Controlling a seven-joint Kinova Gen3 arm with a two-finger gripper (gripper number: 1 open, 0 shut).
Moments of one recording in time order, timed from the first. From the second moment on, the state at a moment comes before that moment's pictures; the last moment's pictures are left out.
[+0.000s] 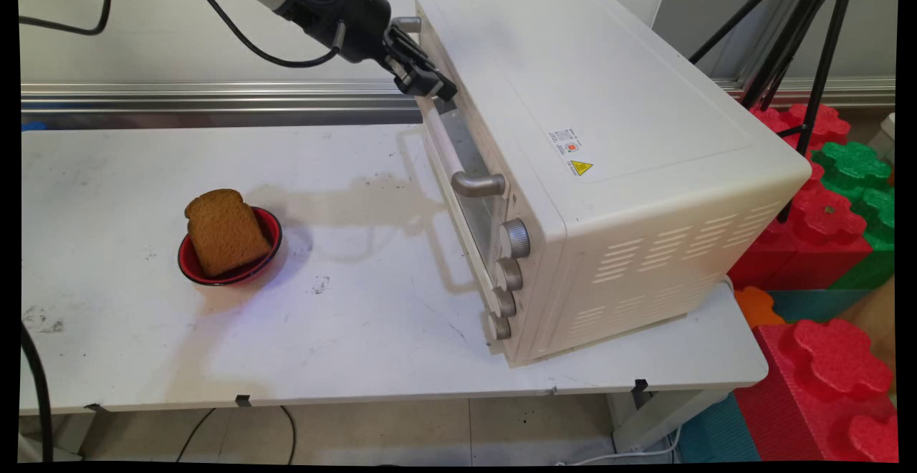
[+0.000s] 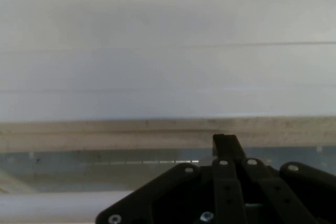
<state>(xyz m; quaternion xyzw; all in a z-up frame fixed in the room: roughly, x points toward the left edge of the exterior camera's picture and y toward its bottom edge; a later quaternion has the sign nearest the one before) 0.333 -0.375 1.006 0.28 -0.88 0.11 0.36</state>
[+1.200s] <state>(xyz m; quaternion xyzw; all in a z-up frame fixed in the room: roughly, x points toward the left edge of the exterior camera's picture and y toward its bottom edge) 0.371 -0.332 1.000 0.29 -0.90 0.09 0.31</state>
